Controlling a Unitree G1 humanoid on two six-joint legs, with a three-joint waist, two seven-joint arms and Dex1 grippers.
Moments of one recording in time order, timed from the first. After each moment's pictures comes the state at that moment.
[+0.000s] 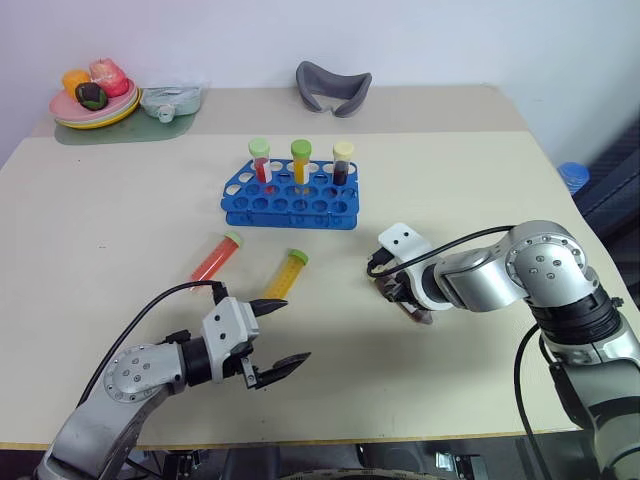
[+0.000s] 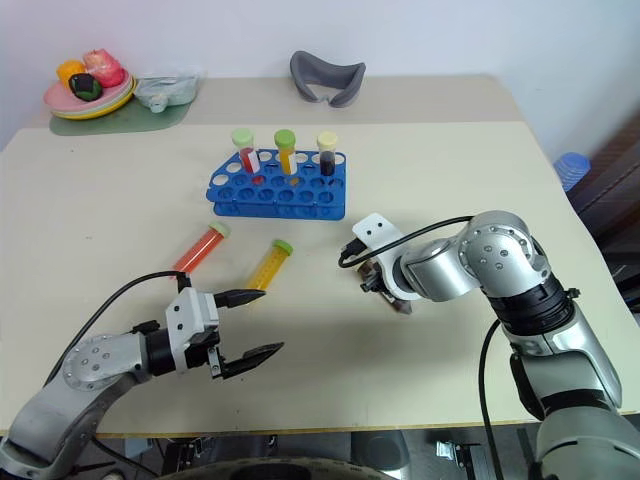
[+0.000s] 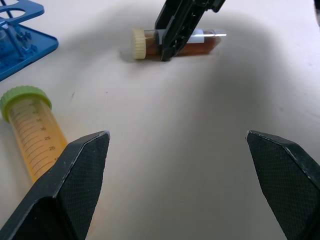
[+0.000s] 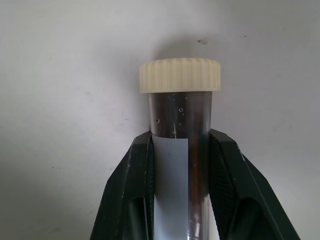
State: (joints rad) left arm 0.21 0.68 -0.06 -0.65 -0.38 0.34 -0.79; right arm -0.74 -0.70 0.28 -0.24 1.51 1.61 -0.62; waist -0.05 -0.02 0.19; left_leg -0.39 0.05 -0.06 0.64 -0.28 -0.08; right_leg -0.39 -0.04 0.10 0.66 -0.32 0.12
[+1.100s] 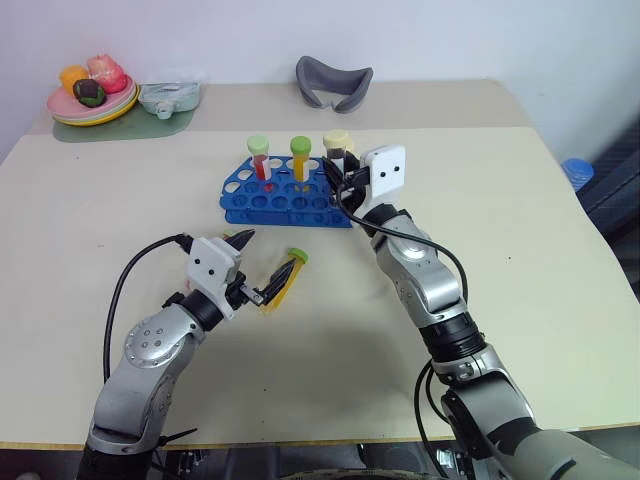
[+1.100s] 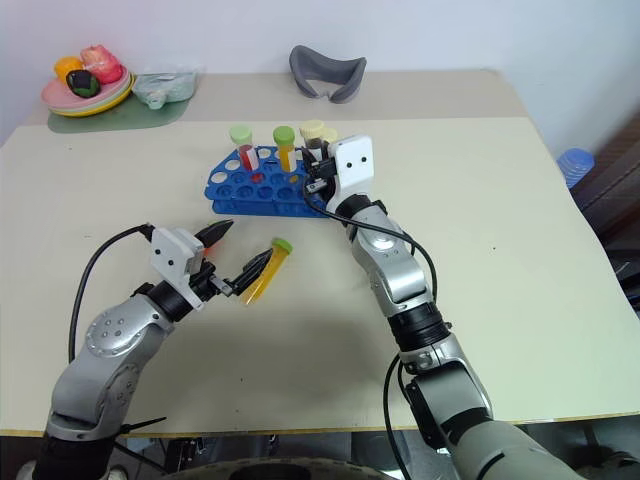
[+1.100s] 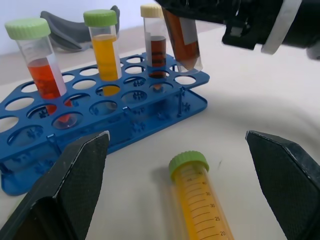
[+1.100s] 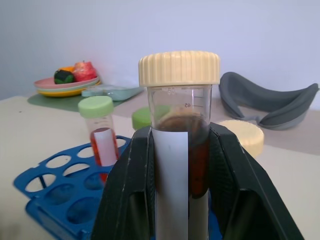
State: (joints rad) left arm 0.03 0.40 0.01 -0.57 -0.32 0.38 -0.45; right arm -0.63 -0.10 0.20 0.17 0.25 0.08 0.12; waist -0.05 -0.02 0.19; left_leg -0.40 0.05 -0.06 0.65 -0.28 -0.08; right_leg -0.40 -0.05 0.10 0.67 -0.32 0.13
